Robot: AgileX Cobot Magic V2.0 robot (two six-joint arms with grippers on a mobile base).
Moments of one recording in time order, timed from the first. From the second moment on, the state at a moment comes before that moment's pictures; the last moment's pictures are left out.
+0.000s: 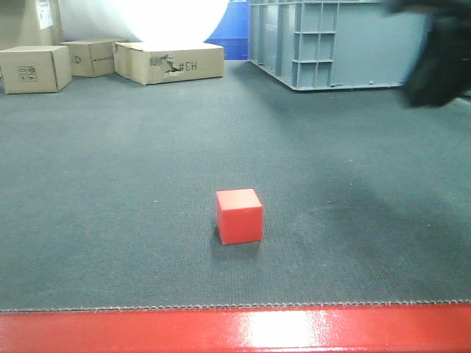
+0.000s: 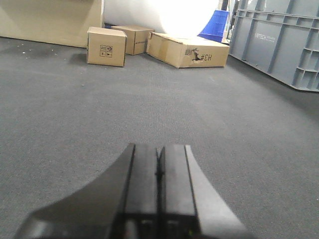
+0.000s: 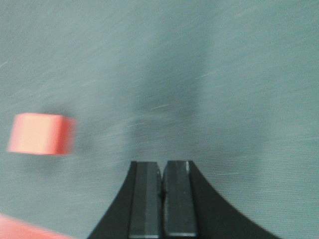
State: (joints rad) left arm -0.04 -0.01 0.03 -0.12 0.02 0.00; right arm 0.35 1.17 -0.86 0.06 0.60 0.15
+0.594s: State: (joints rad) left arm -0.04 -0.01 0.03 -0.12 0.02 0.00; right arm 0.09 0.60 -0.38 0.10 0.13 -0.01
